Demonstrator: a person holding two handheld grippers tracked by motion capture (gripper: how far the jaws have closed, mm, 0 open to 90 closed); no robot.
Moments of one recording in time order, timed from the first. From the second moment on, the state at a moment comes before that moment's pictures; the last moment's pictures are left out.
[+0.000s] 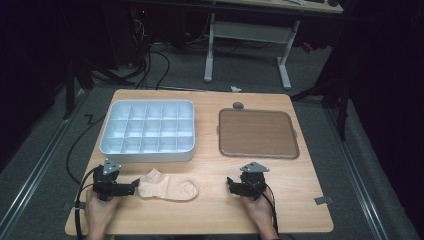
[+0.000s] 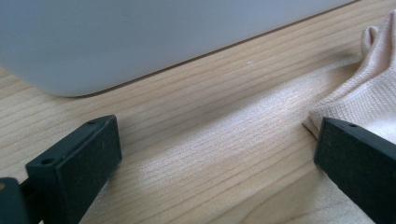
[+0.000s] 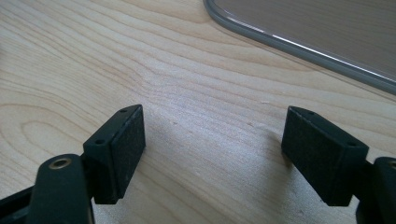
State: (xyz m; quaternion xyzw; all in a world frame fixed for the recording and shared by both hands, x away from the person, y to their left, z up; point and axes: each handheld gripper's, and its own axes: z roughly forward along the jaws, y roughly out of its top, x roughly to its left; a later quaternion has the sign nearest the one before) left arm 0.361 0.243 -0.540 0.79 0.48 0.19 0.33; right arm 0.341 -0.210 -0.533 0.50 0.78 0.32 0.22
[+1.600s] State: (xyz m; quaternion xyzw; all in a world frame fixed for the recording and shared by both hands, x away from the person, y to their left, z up) left arm 0.348 0.256 -0.527 0.78 0.47 0.15 0.40; right arm 0.330 -0.202 -0.524 0.48 0.77 0.36 0.22
